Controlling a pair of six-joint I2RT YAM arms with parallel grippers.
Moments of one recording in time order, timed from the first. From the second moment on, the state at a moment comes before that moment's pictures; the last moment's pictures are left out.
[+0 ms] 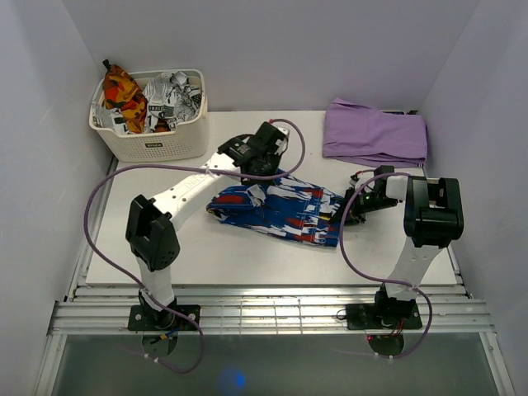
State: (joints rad) left arm -0.73 1.83 1.75 -0.87 -0.18 -0.28; right arm -0.04 1.90 0.98 -0.54 -0.88 0.08
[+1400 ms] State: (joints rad) left arm -1.05 2.19 1.97 -0.70 -0.05 -0.56; right arm -0.02 1.88 0.92 -0.41 -0.91 0.18
